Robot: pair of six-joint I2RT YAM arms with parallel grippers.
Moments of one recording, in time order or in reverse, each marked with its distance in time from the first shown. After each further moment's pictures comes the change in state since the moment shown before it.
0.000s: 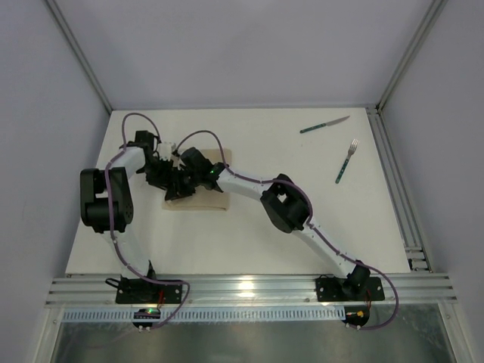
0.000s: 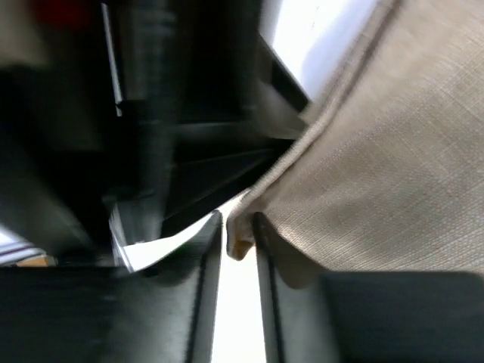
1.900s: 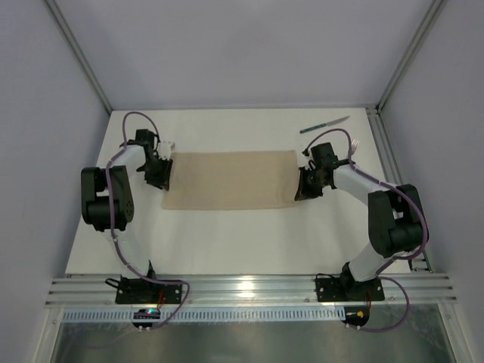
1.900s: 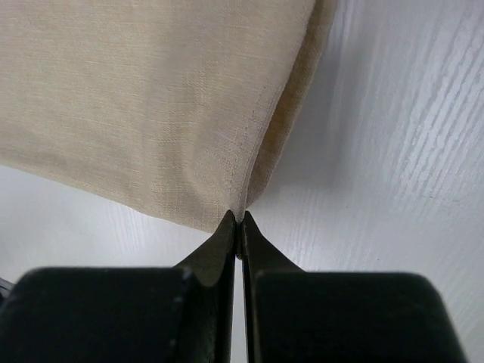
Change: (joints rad) left arm -0.003 0.024 0.034 -0.029 -0.061 -0.008; right arm -0.713 -0.966 -1.216 -0.278 0.159 -0.446
